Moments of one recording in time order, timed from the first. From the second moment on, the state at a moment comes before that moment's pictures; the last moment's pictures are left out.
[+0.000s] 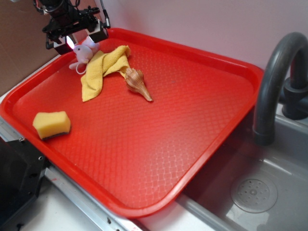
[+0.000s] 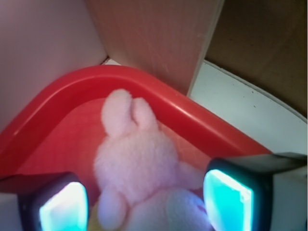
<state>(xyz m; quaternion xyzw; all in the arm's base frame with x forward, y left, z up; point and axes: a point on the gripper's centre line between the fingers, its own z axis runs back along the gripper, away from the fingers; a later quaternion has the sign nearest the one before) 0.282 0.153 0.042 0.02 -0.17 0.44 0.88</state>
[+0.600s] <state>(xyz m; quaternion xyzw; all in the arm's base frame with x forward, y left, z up) 0.287 0.153 0.022 0.04 -0.15 0.45 0.88</state>
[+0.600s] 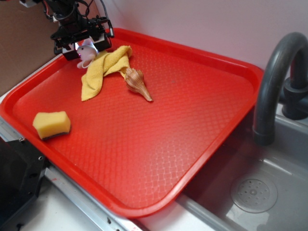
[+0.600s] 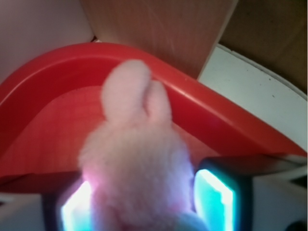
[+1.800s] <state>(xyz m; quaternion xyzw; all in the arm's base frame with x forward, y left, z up) 0.228 0.060 0.178 -0.02 -0.06 0.29 0.95</state>
